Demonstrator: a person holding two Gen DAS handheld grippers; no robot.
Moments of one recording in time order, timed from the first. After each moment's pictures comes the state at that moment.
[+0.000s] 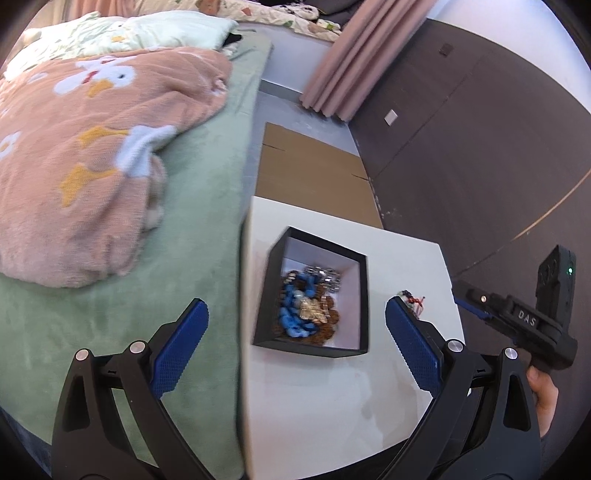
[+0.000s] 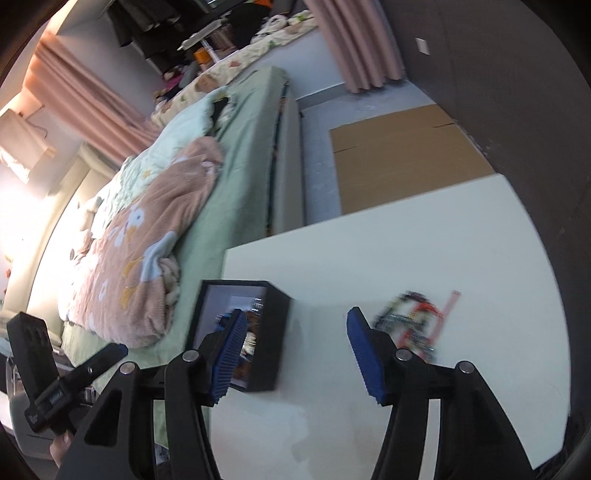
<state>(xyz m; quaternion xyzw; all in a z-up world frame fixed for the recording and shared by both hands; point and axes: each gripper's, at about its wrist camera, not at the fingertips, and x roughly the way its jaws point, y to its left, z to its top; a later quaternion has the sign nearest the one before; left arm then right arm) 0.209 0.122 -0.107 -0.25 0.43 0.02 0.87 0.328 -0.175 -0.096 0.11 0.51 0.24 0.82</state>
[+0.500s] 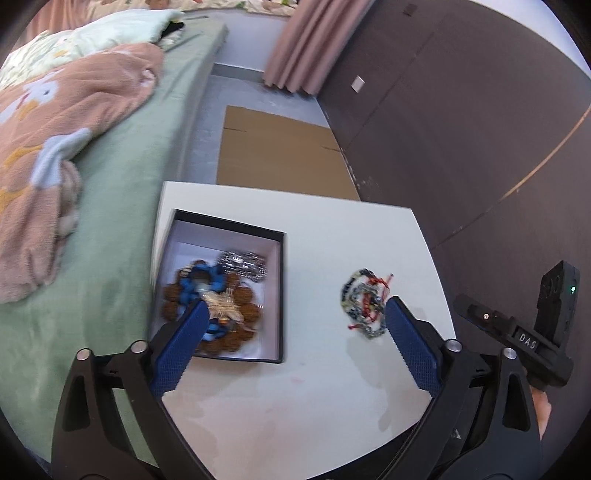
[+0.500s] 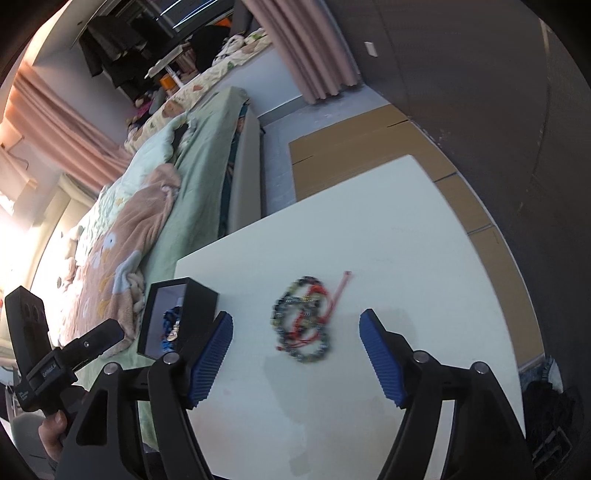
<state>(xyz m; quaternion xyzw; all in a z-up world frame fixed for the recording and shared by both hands) 0.258 0.033 -0.114 -0.20 0.47 -0.03 0.86 0.318 -0.276 -0.120 0.15 0.49 0.19 0.84</state>
